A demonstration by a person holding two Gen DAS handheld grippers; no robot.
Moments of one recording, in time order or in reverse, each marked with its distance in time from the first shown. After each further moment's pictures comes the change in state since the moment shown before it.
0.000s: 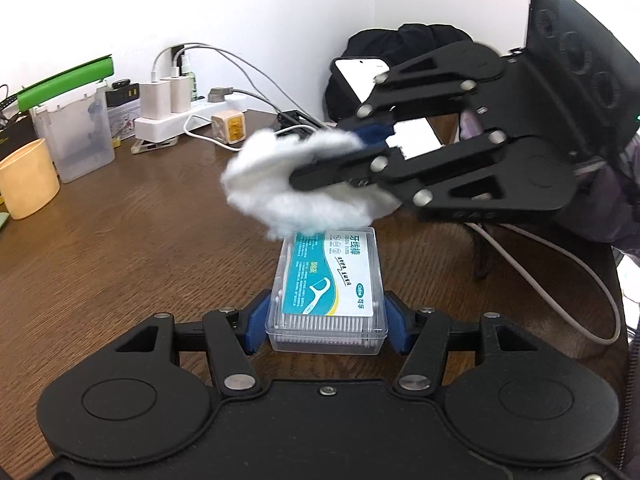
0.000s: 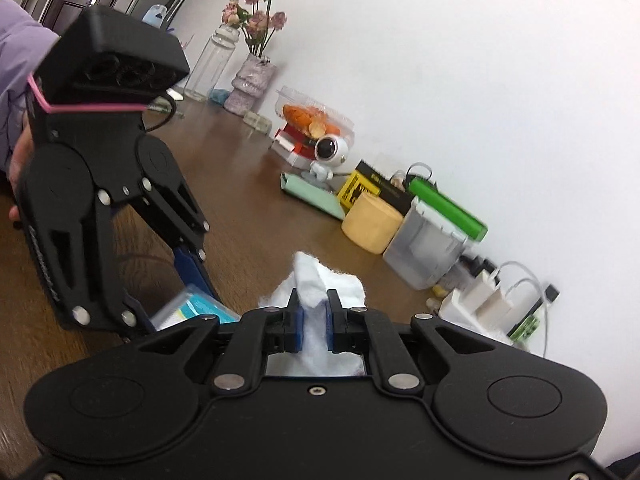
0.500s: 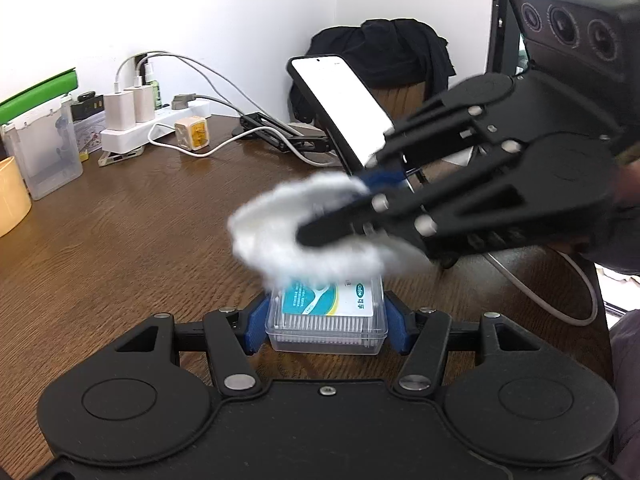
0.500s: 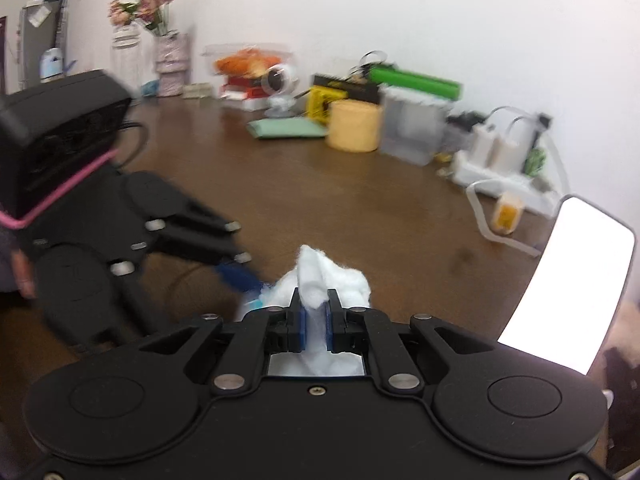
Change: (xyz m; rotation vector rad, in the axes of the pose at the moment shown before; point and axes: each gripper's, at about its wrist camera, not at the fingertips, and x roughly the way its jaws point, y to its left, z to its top) left arm -0.001 -0.007 -0.002 0.053 -0.003 -0.076; right arm -0.011 0.014 0.019 0.445 0.219 -0.040
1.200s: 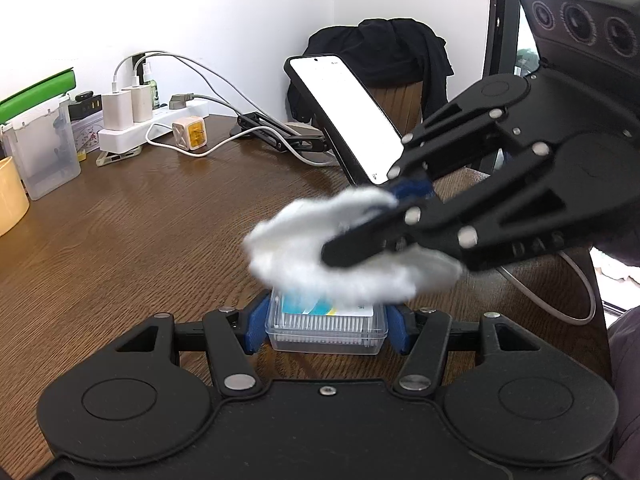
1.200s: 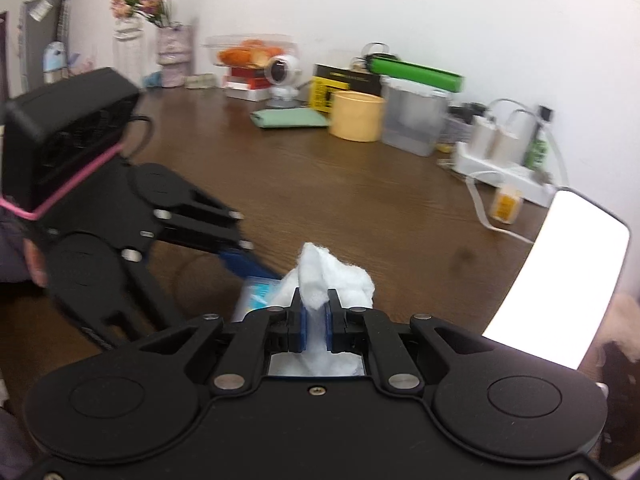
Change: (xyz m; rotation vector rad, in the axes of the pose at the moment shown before) left arm -0.001 -0.002 0.000 0.011 0.006 -0.018; right arm -0.007 0.002 0.002 0.040 0.062 0.068
